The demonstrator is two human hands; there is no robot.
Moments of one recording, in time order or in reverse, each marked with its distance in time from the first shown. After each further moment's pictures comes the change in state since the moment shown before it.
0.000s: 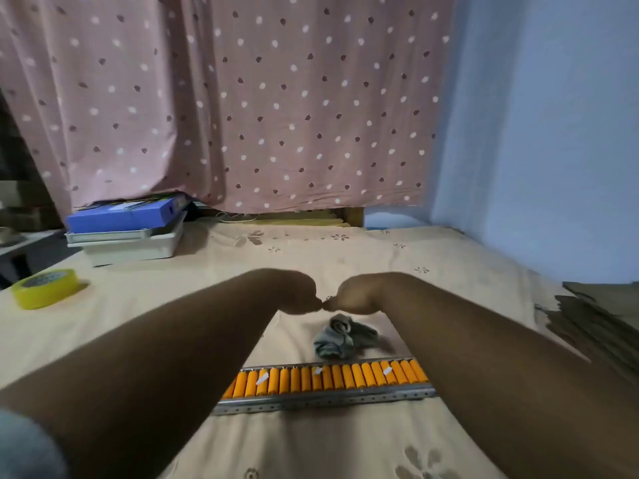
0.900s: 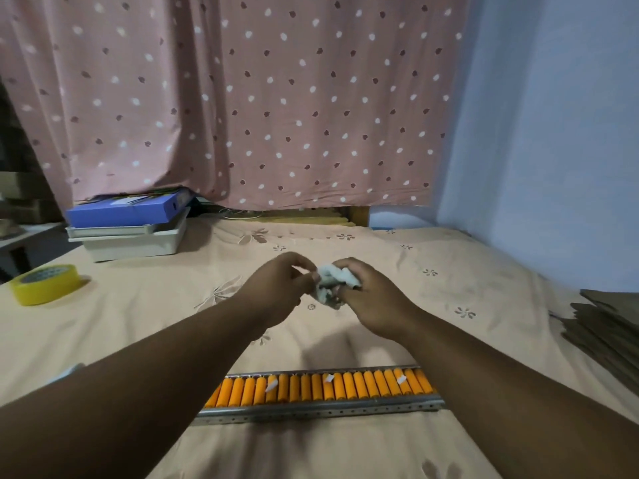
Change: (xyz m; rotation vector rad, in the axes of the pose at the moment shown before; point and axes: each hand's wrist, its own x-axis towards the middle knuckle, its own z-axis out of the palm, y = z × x) left_hand -0.065 -0.020 0.000 -0.948 0.422 -0.045; right_hand -0.023 -0.004 0.026 0.679 0.463 -0.353
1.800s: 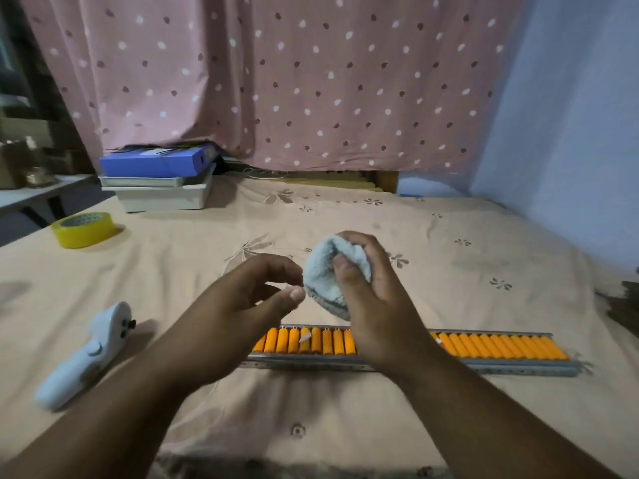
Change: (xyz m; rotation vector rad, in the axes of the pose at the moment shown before) left_hand -0.117 -0.048 -0.048 -0.214 -0.027 0.130; right_hand -0.077 -0.069 0.068 0.446 0.115 -0.174
